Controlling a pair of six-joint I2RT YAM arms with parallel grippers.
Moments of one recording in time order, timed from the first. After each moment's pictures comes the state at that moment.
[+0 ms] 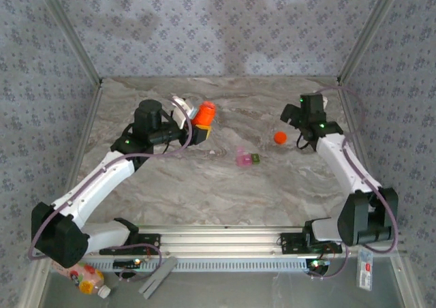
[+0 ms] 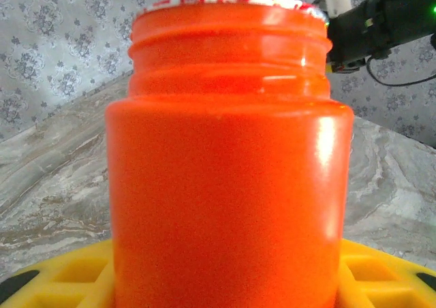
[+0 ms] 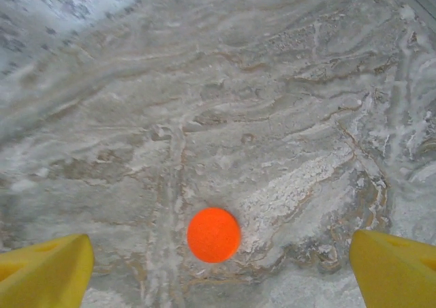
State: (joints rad) left arm -0.52 1.19 1.00 -0.14 0.52 0.06; right arm 0.12 1.32 1.06 -0.46 0.19 0.51
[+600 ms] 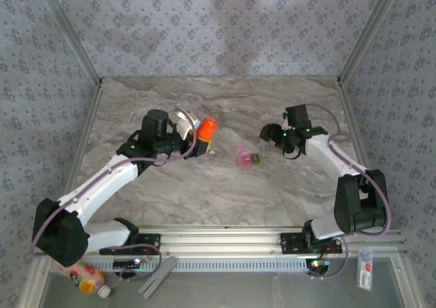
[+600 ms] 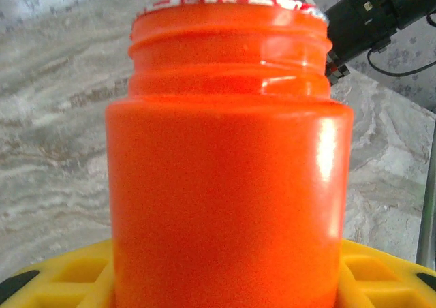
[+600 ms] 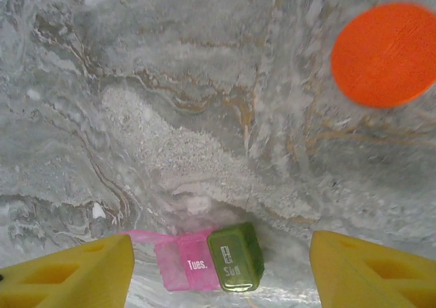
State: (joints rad) left arm -0.55 1.22 0.89 -0.19 0.51 0.02; right arm 0.21 1.45 0.94 -0.44 -0.26 0.63
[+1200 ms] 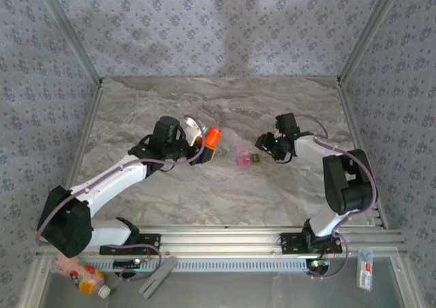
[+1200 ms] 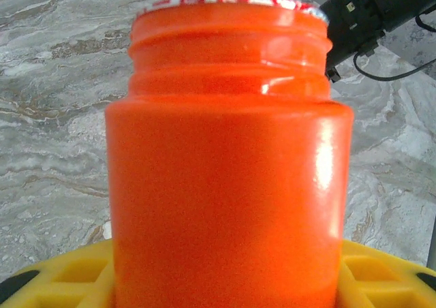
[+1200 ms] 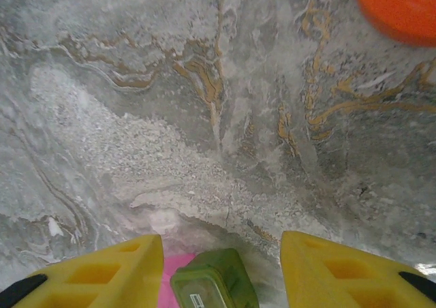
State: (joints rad) left arm -0.60 1.28 0.83 -0.13 0.44 -0.02; right arm 0.25 1.63 0.89 -0.29 -0.28 0.73
